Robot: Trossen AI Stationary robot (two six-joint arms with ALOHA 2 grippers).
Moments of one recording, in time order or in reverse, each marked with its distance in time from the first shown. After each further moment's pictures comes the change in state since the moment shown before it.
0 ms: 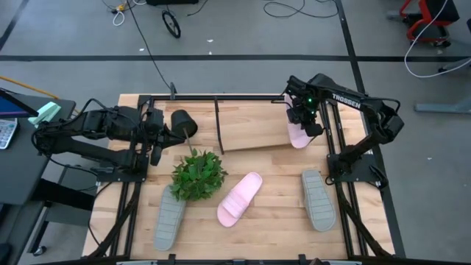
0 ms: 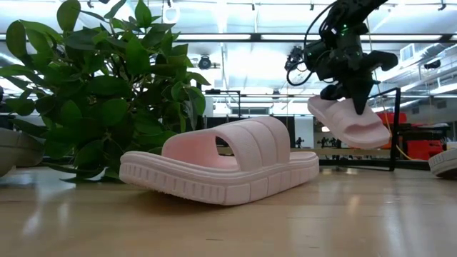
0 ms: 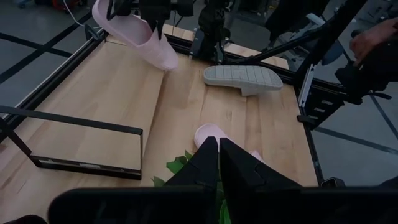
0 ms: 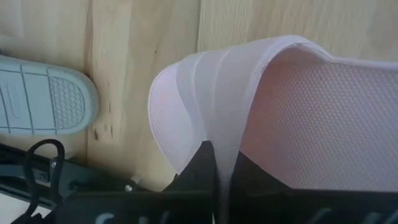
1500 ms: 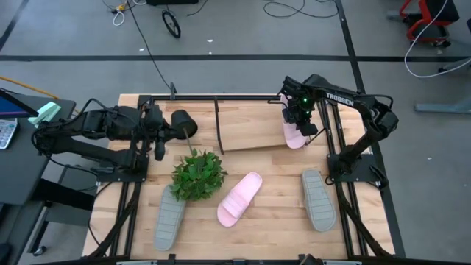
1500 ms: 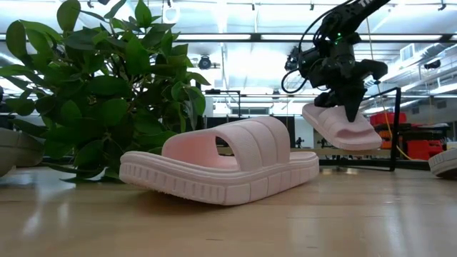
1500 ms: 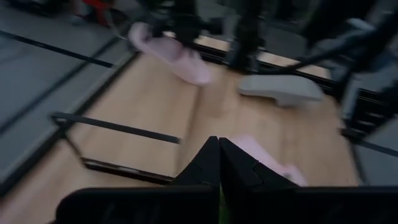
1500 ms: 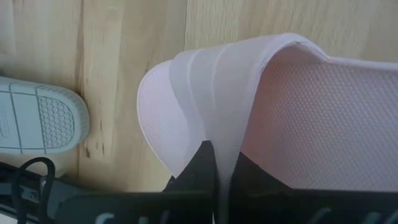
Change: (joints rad) left arm 0.000 0.000 0.000 0.000 -0.174 0.034; right arm 0.007 0.071 0.000 0.073 -0.044 0.017
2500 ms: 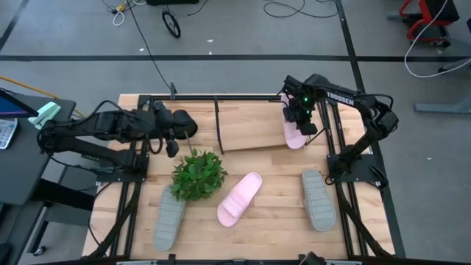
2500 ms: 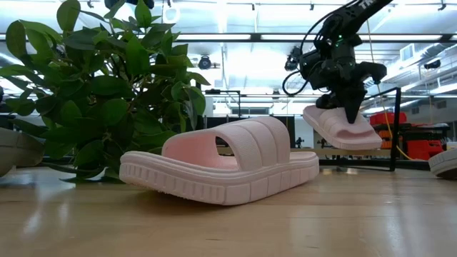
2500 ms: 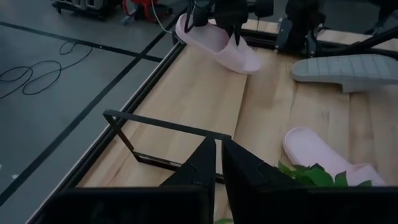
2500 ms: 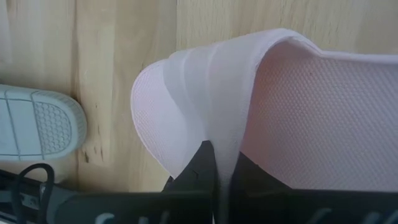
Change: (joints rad) left arm 0.000 0.089 0.000 -0.010 -0.170 0.076; right arm -0.027 0.001 -0.018 0.020 -0.003 0.010
